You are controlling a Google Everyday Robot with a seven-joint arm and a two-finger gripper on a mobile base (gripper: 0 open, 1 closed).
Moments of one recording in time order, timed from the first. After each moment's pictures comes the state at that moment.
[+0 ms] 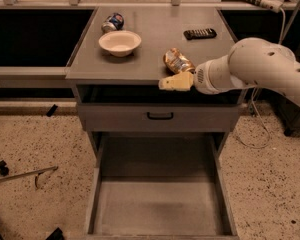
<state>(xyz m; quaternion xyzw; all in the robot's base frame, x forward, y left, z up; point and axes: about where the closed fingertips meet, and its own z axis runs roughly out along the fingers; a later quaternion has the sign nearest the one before) 0.659 -0.123 0.812 -0.09 0.91 0.19 0.35</state>
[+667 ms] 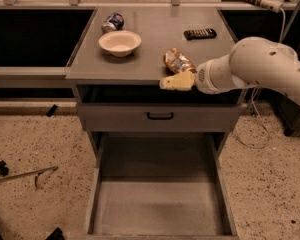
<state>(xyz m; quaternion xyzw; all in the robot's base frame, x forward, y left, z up) 0.656 -0.127 0.816 -0.08 0.91 0.19 0.35</state>
